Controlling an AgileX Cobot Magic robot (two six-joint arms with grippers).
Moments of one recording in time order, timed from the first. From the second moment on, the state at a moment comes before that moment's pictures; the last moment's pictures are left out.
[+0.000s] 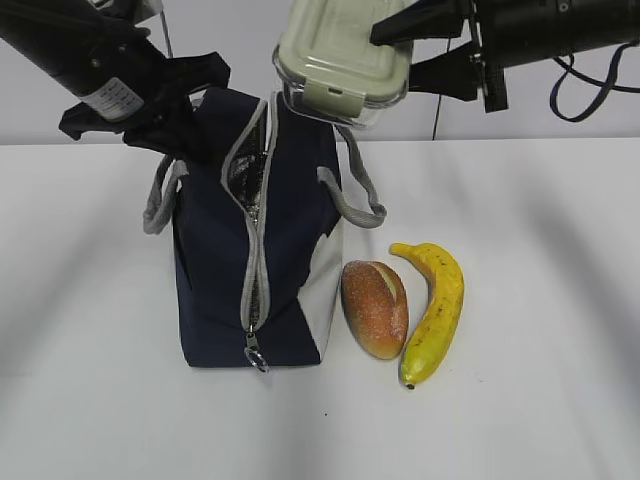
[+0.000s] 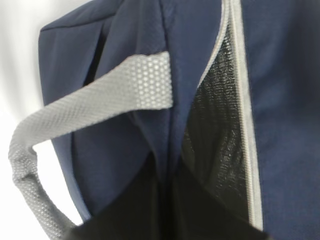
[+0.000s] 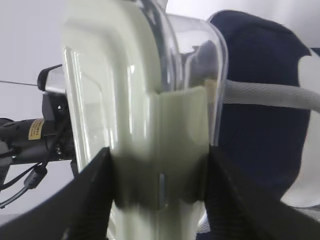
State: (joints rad) left arm -0.31 1.77 -1.51 -0.40 0.93 0.01; right arm 0.00 1.87 -1.50 1.33 1.17 -0.60
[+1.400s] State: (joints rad) left arm -0.31 1.77 -1.51 -0.40 0.92 0.01; right arm 0.24 1.96 -1.51 1.00 0.98 -0.40
